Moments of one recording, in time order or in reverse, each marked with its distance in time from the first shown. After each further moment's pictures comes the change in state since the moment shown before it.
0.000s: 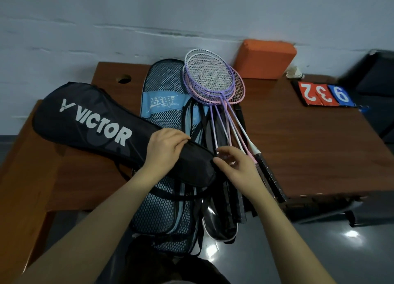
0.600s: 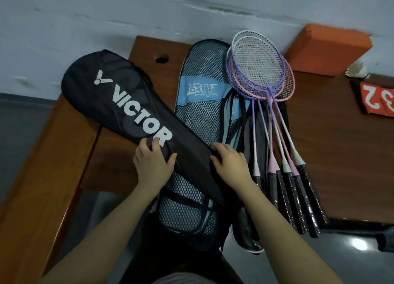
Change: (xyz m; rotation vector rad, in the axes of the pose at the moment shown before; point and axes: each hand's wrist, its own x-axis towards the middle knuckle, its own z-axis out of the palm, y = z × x) left_hand -0.070 -0.078 -0.017 0.298 -0.212 -0.829; right_hand 0.069 0.013 0.112 -0.592 -0.200 -0.124
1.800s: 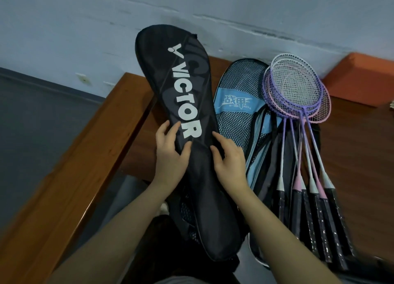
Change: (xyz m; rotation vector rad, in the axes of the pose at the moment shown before) left_hand -0.033 -0.004 -0.066 -0.706 0.337 0.079; right_hand -0.006 -0.089 0.002 0.428 0.326 -0.258
